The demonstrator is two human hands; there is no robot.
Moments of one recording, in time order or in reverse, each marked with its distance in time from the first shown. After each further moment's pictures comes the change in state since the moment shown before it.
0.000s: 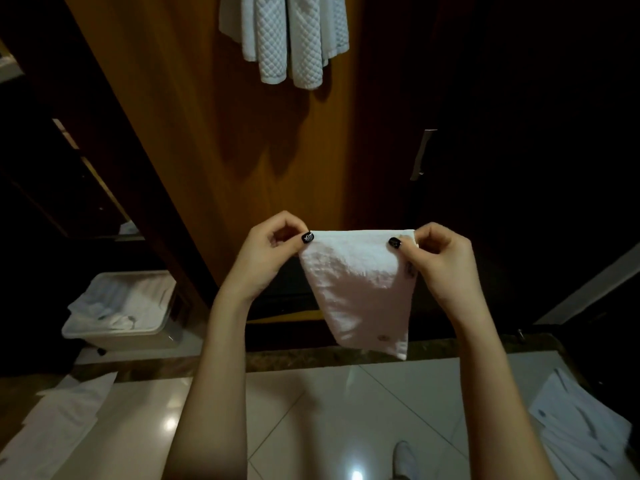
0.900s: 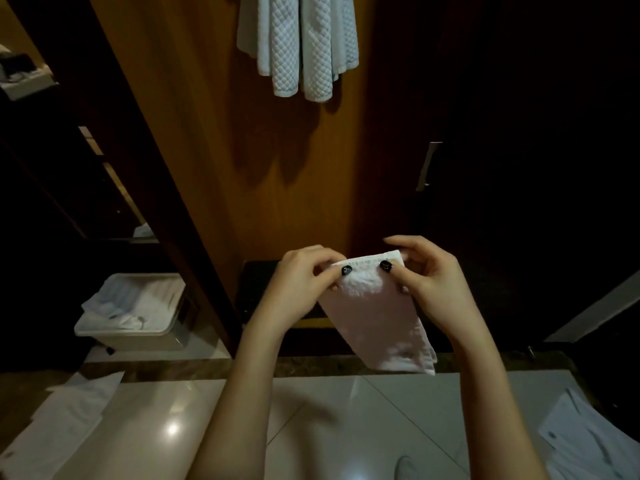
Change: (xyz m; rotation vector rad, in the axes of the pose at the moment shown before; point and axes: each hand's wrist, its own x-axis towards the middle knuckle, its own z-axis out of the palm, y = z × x) left_hand -0.024 0.022 0.045 0.405 -0.028 -0.084; right_hand -0.016 -0.008 -0.005 0.065 -0.238 -0.026
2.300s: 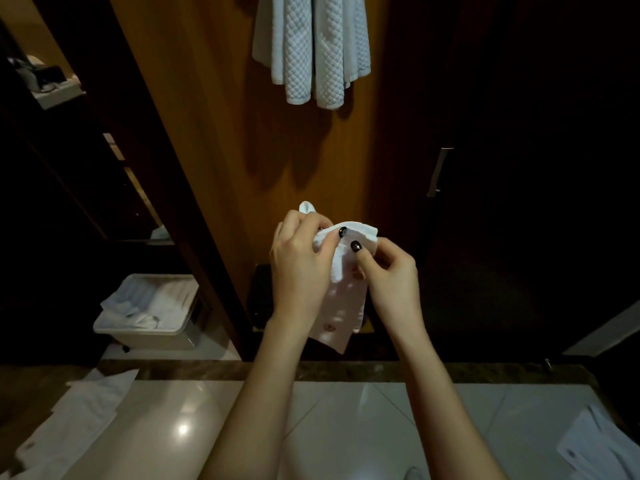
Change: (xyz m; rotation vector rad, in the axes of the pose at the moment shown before) left_hand 0.004 0.032 0.001 0.216 0.631 0.150; right_hand 0.013 -0.006 0.068 0.073 0.215 0.013
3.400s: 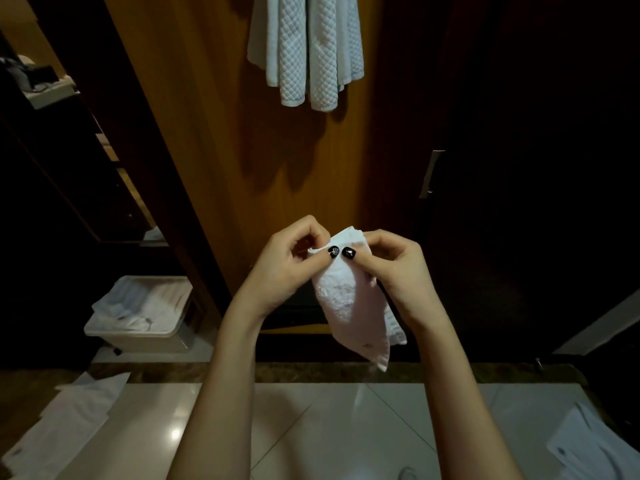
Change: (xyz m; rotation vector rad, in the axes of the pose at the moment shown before) left_hand 0.010 -0.013 -0.032 -0.597 -0.561 -0.046; right_hand 0.007 -0.018 -0.031 0.263 -0.304 -0.006
